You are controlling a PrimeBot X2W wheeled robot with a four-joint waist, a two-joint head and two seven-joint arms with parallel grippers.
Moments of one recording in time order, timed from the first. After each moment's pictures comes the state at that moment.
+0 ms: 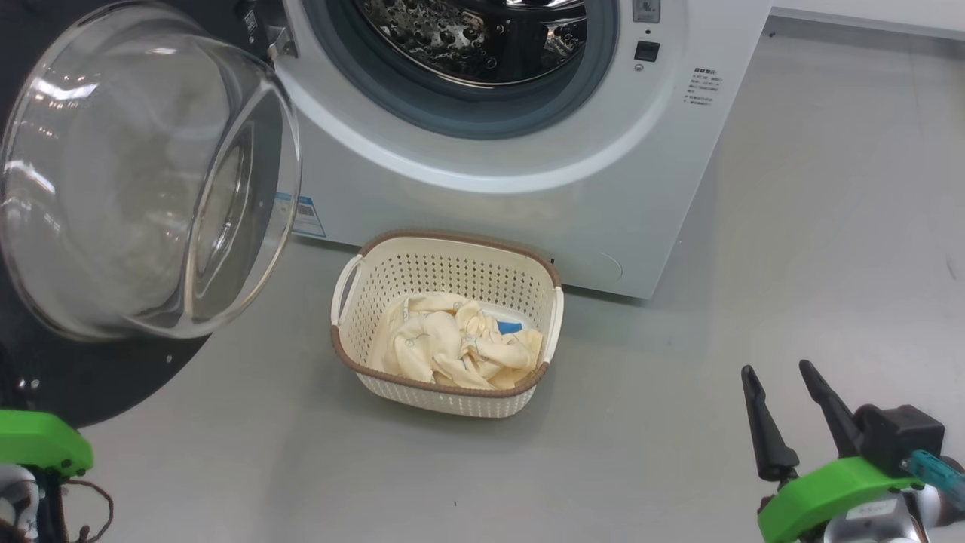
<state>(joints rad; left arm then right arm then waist) -0.26 0.49 -0.16 0.45 -0.67 0.25 -0.24 0.14 -0.04 -0.01 -0.02 0.16 0.13 -0.05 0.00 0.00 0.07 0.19</state>
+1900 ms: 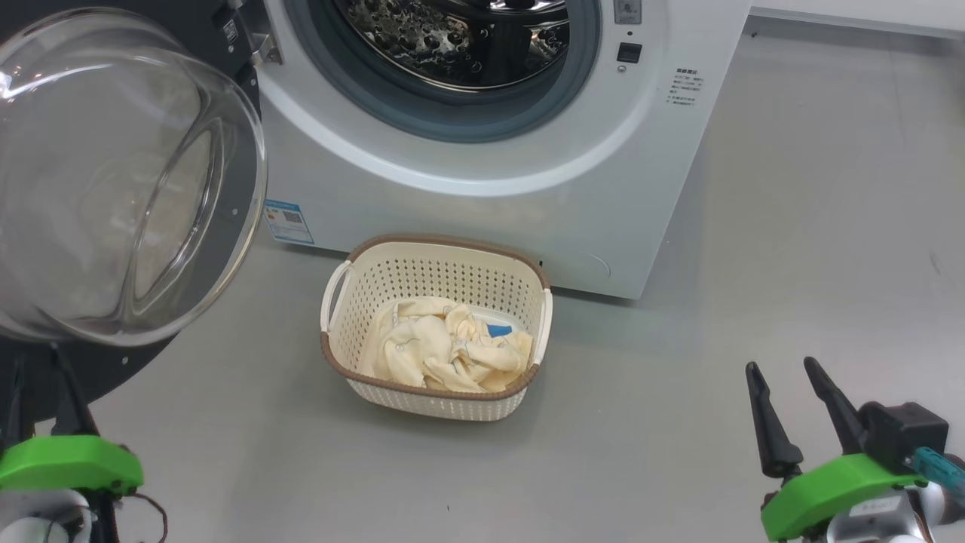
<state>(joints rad) -0.16 0.38 -0.08 0.31 -0.61 0.25 -0.25 0.13 -0.04 -0.02 -0.02 0.15 0.13 -0.05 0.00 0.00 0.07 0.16</state>
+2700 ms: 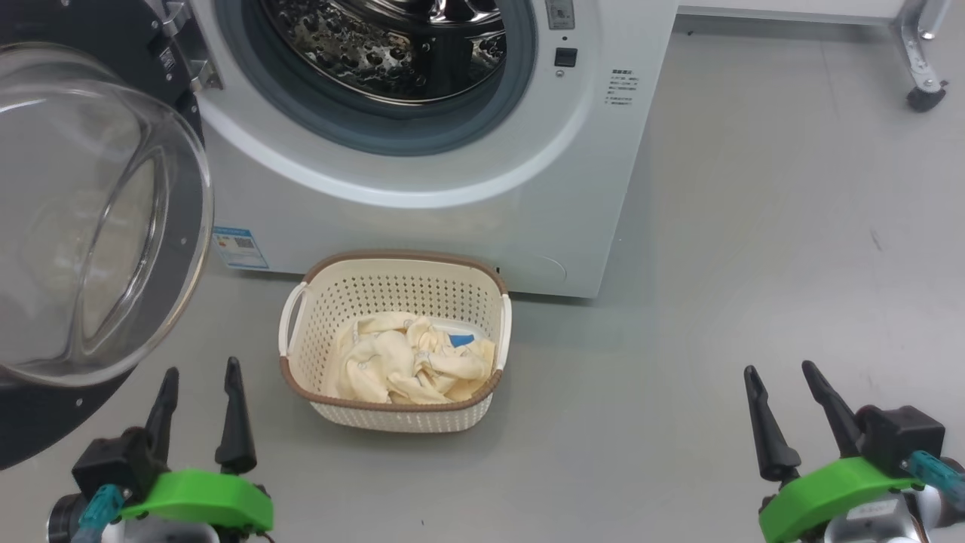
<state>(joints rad) -0.09 0.30 -0.28 0.14 -0.51 0.25 -0.24 0.13 -0.04 -0.02 0.00 0.15 0.13 -0.07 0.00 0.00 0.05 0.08</state>
